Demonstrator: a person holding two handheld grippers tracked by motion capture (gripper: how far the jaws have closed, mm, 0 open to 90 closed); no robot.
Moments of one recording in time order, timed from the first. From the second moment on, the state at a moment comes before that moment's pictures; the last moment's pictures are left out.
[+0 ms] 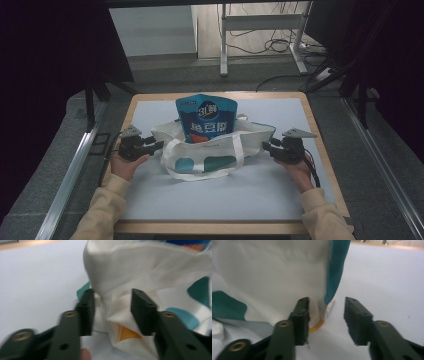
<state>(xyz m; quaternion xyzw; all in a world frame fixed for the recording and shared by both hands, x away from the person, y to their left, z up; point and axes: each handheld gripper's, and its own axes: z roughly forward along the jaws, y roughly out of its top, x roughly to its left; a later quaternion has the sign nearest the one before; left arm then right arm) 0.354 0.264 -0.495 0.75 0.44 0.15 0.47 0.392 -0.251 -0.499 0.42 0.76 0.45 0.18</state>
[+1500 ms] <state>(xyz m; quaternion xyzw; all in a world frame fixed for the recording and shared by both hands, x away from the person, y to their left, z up) 0.382 0.219 -0.445 0.79 0.41 0.14 0.45 0.405 -0.173 -0.429 0.34 0.79 0.49 0.17</state>
